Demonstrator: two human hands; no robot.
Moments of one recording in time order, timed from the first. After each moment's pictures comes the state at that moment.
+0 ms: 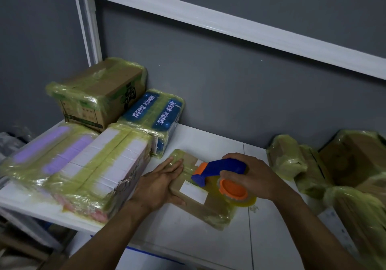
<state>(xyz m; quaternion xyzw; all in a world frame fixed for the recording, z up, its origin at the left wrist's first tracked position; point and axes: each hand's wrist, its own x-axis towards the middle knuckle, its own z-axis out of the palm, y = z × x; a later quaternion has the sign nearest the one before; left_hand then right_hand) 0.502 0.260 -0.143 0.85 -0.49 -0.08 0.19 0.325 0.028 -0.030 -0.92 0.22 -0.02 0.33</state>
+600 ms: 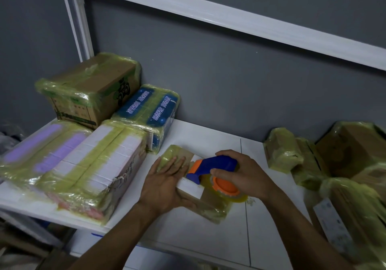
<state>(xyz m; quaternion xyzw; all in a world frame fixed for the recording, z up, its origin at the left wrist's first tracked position) 0.473 0.240 -0.154 0.86 -0.49 0.02 0.14 0.326 0.037 -0.048 -0.89 0.23 -0.05 0.39</state>
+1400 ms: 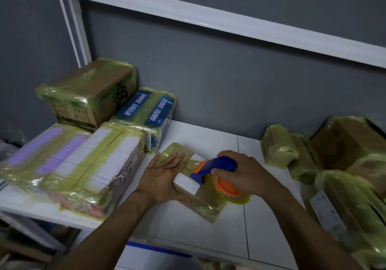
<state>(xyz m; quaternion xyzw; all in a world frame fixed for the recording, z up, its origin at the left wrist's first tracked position) 0.487 0.240 -0.145 0.85 -0.52 0.00 0.09 0.308 0.045 -0.032 -0.92 0.24 -0.01 0.31</state>
